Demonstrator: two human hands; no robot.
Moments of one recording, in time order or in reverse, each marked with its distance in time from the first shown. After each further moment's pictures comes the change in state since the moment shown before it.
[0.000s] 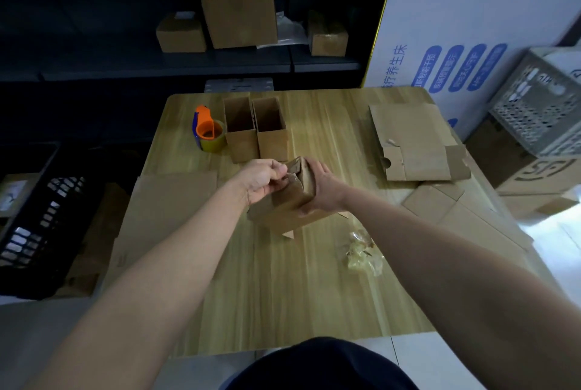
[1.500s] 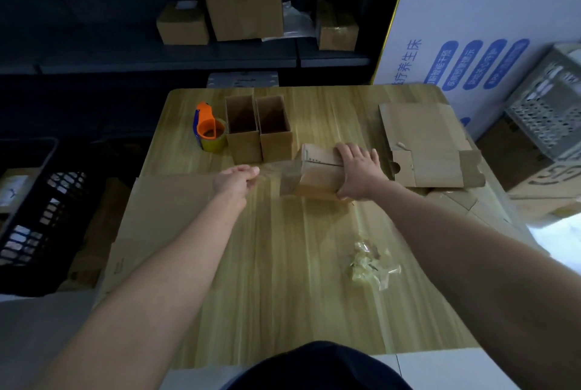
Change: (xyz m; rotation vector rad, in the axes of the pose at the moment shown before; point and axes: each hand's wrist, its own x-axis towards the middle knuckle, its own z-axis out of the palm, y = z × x) left_hand 0.050 -0.025 -0.047 -0.179 0.563 0.010; right_hand 0.028 0.040 -0.045 -0.429 0.243 -0.014
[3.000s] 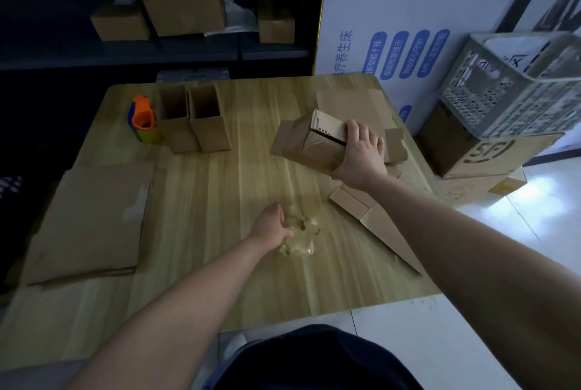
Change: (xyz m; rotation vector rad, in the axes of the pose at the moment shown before) left_hand -0.116 -0.164 0.107 1.166 -0.477 0.480; right_hand -0.109 0.102 -0.040 0.118 0.270 0.236
